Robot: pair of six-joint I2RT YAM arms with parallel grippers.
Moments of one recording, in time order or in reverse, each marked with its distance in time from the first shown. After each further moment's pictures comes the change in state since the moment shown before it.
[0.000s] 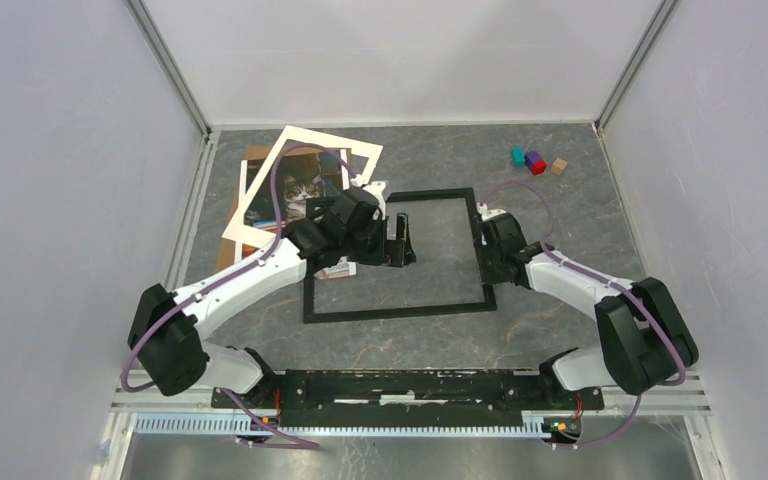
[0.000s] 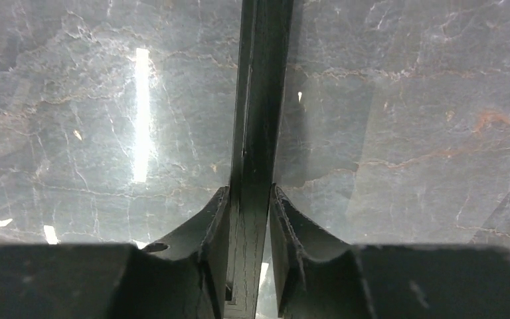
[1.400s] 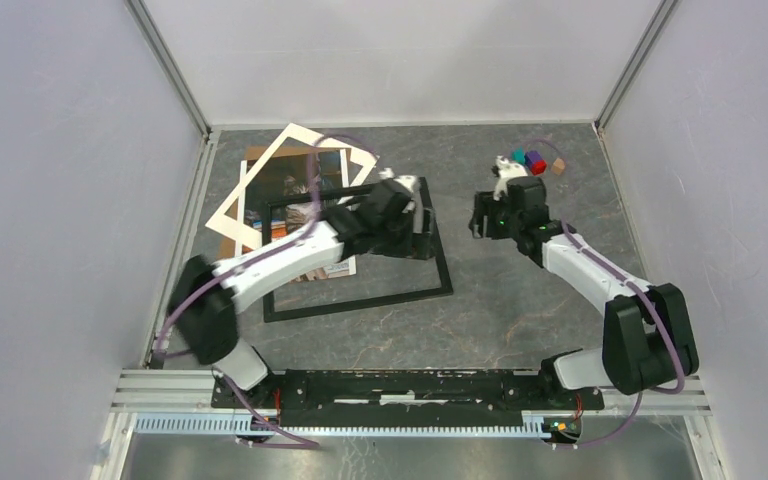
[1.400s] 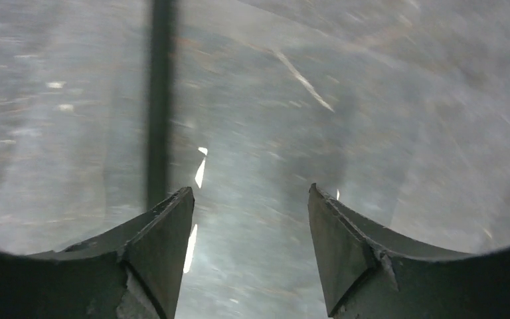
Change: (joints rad) left arm -0.047 0.114 0.134 -0.028 -0.045 -0.023; right arm -0.095 -0.010 0.159 0.231 -0.153 -0.055
